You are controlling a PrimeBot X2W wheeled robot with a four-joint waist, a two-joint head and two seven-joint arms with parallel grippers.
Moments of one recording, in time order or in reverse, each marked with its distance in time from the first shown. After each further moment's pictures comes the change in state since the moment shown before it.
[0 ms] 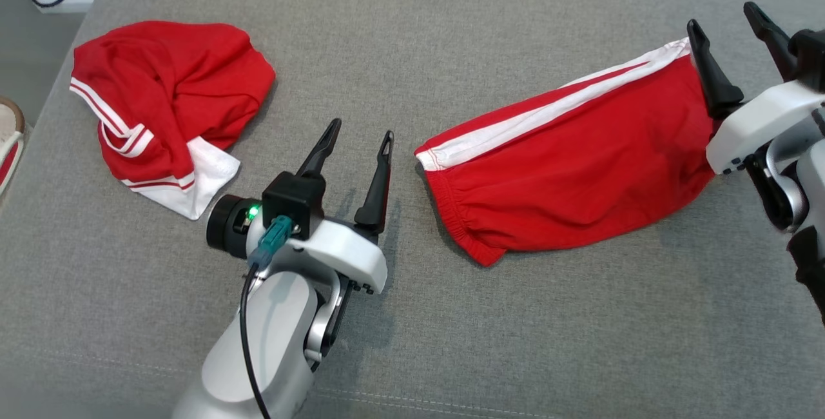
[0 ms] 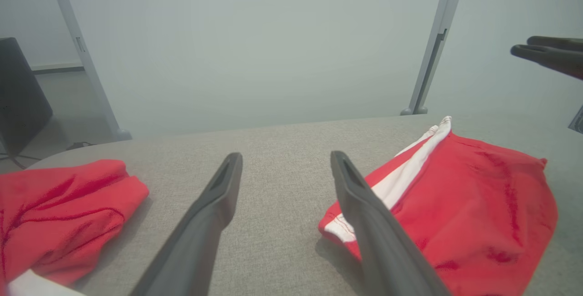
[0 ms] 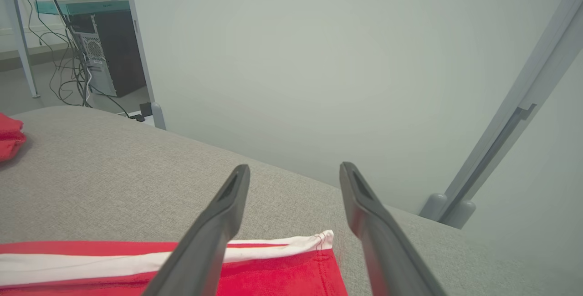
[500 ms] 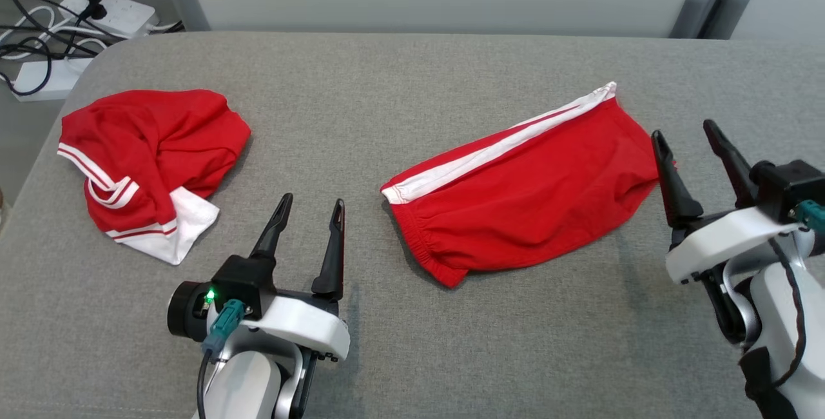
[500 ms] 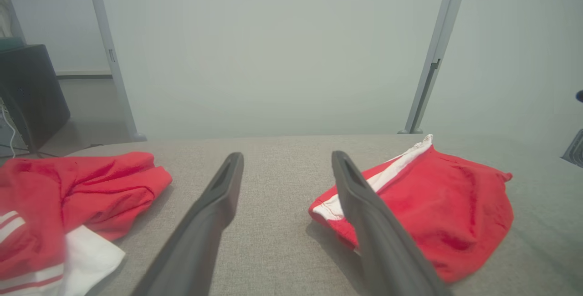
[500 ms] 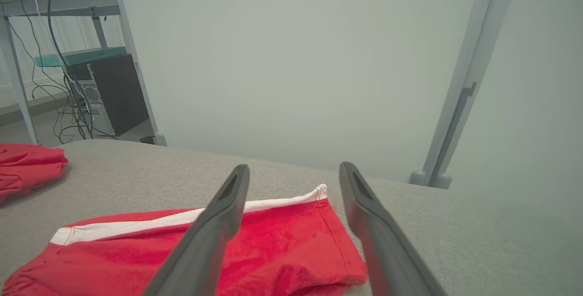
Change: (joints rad) left arm 0.279 0.003 0.180 -0.151 0.091 -0.029 0.000; right arm 0.403 0.135 -0.293 -0.283 -0.145 0.000 -0.001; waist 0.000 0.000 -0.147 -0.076
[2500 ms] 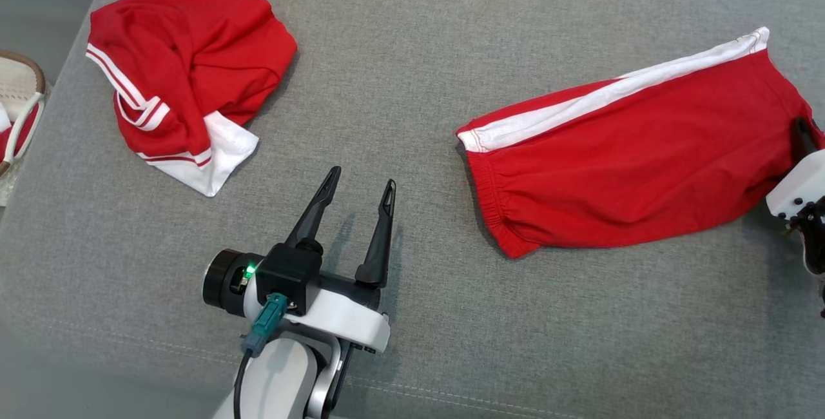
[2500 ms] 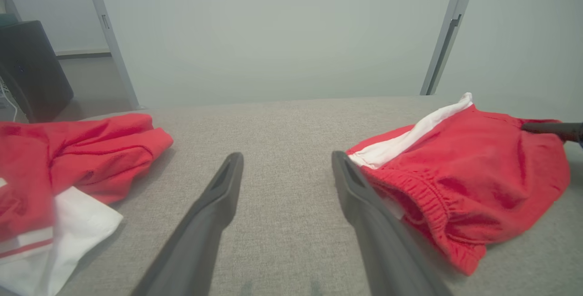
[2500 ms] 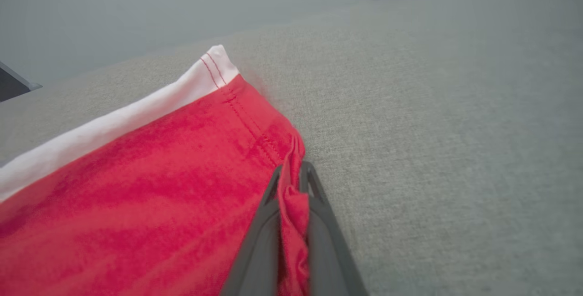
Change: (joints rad) left arm -0.027 -0.002 -0.106 -0.110 0.037 0.028 0.000; right arm -0.383 -0.102 0.146 0.709 0.456 0.000 0.051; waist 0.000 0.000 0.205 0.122
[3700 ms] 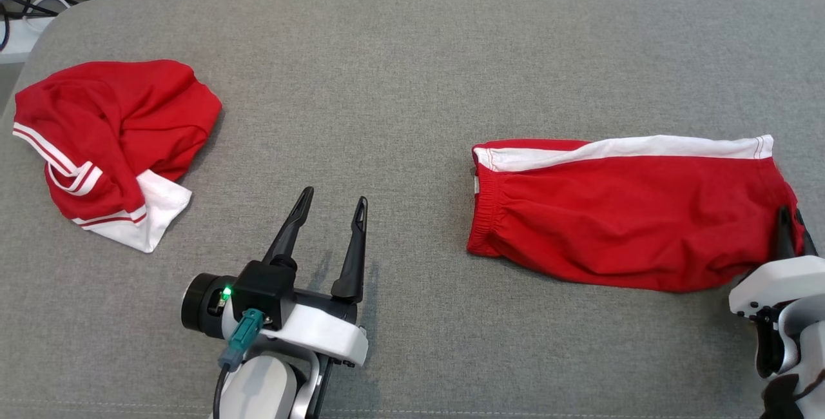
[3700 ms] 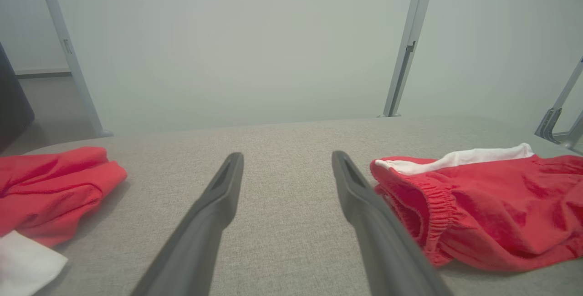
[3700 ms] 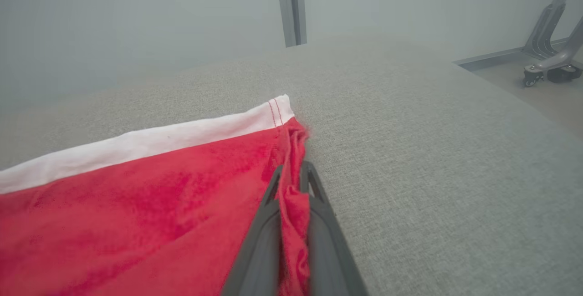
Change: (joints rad) left arm 0.063 0.001 0.075 0.002 0.015 -0.019 0.000; right arm 0.425 0.281 -0.764 -0.426 -0.702 0.000 -0.049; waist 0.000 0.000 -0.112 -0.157
